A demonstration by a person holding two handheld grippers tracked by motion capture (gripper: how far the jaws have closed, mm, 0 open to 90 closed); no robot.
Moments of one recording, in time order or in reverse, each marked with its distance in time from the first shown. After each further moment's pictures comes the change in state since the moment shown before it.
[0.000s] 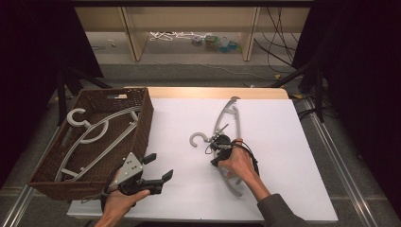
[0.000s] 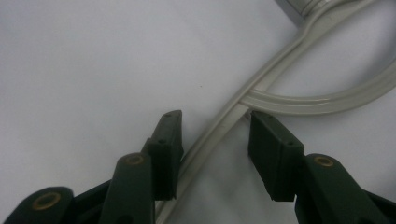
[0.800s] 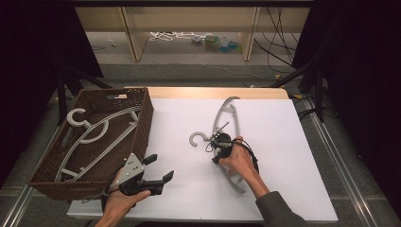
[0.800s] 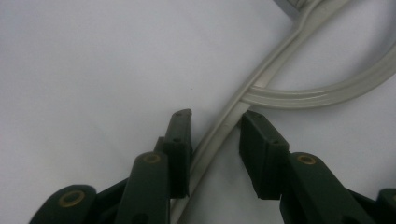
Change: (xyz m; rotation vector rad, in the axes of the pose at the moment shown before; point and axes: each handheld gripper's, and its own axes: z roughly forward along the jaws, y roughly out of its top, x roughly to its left) left arm -0.001 -0.001 0.001 0.007 -0.004 0.004; right arm -0.005 0.003 0.000 0.016 -0.001 0.026
